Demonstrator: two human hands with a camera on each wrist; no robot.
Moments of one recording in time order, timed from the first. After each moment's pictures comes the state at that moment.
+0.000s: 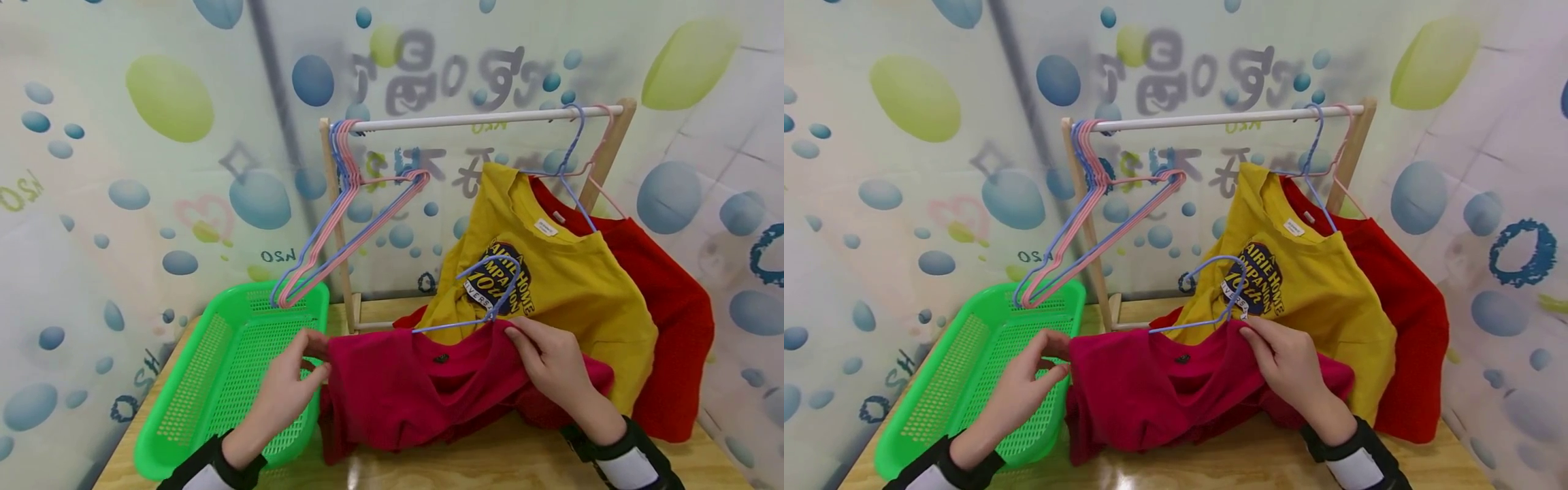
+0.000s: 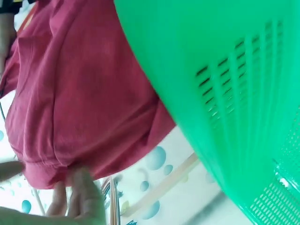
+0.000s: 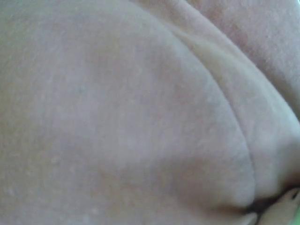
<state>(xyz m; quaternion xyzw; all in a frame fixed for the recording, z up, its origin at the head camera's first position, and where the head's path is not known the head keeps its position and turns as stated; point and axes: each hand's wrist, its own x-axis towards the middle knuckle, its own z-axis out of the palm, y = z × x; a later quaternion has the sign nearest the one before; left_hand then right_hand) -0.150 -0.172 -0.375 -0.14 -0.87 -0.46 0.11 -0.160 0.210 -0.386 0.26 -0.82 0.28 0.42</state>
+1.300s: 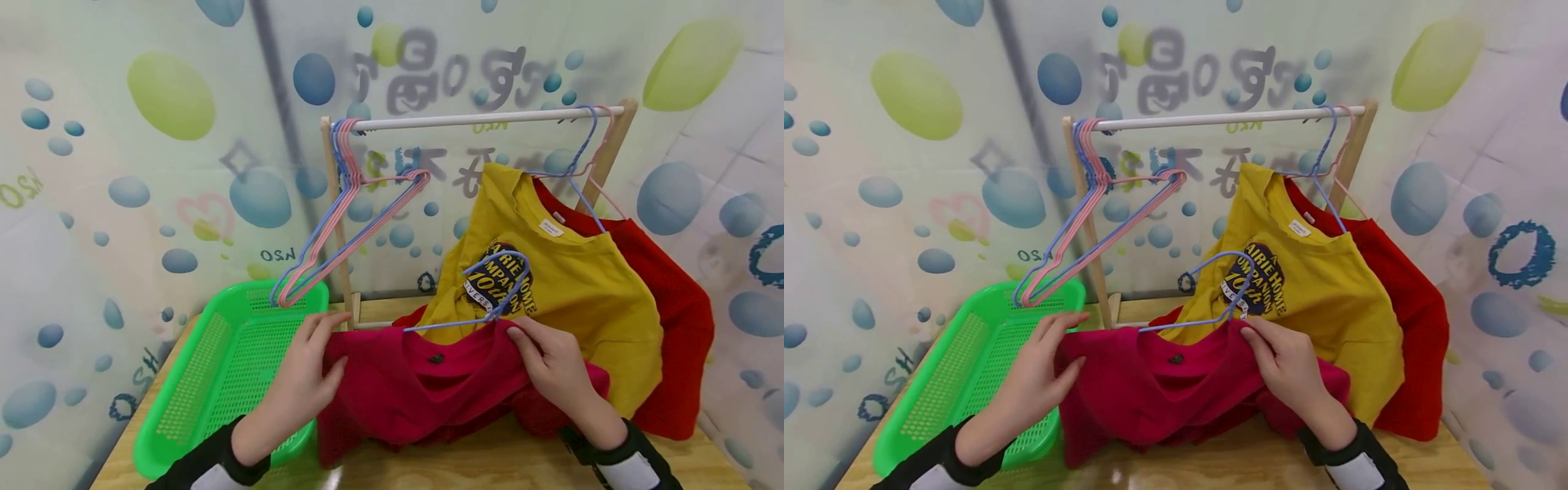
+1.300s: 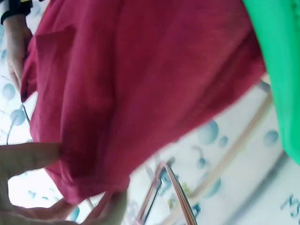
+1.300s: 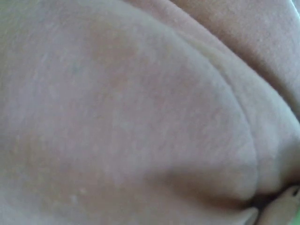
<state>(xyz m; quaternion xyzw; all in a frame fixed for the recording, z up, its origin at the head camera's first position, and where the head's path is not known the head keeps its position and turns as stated) -0.145 -0.150 -0.353 -0.26 -0.89 -0.31 0.22 -0.156 0.207 -0.383 0.26 -0.81 0.32 0.42</state>
